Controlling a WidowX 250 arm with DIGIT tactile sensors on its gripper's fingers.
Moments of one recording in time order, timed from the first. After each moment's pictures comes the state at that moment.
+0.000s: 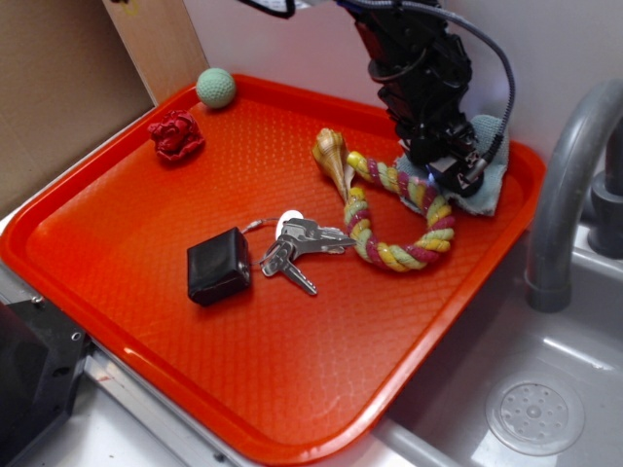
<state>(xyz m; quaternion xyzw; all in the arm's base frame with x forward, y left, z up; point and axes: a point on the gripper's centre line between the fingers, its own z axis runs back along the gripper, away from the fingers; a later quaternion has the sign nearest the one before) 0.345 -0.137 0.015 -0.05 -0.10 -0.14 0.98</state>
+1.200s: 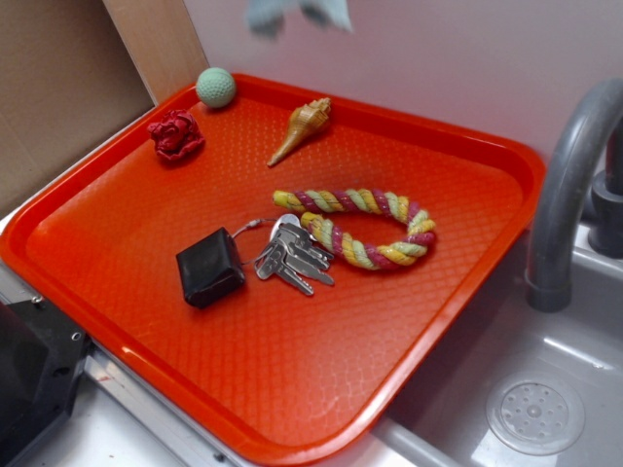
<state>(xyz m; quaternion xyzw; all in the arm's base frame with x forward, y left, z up) 0.306 -0.056 0.224 -0.13 -0.09 0.09 0.98</state>
